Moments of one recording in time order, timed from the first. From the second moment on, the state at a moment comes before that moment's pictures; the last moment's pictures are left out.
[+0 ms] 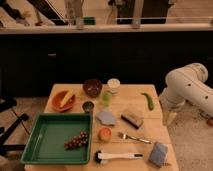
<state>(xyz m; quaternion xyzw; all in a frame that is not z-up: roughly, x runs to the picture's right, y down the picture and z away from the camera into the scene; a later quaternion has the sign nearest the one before) 0.286 0.111 0.683 -0.28 0.02 0.02 0.96</state>
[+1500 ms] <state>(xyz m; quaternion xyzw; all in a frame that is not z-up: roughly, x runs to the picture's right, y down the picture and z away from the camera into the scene) 0.286 0.105 0.683 -0.27 0.02 0.05 0.96</state>
